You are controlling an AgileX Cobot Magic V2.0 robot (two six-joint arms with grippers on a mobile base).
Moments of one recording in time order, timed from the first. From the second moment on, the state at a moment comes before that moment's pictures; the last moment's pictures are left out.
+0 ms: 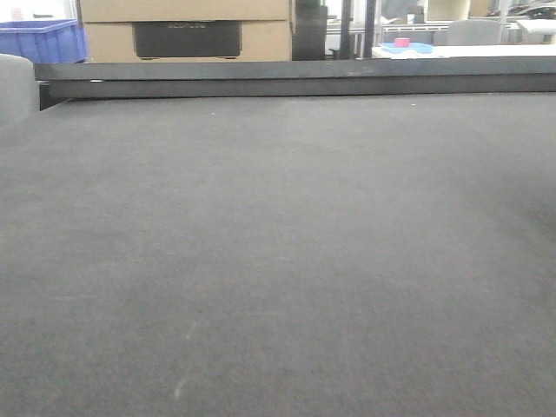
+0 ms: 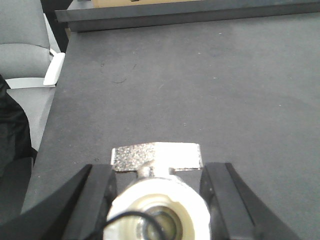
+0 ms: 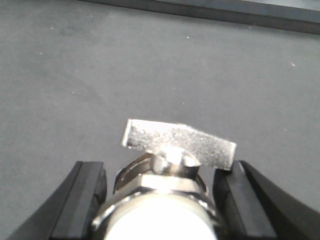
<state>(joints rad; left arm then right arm) 0.13 0.95 -1.34 -0.12 0.94 0.20 0.07 0.88 -1.21 0.15 0.89 -0.16</state>
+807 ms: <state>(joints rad) 0.13 0.95 -1.33 -0.12 0.94 0.20 0.07 0.88 -1.21 0.15 0.89 -0.16</state>
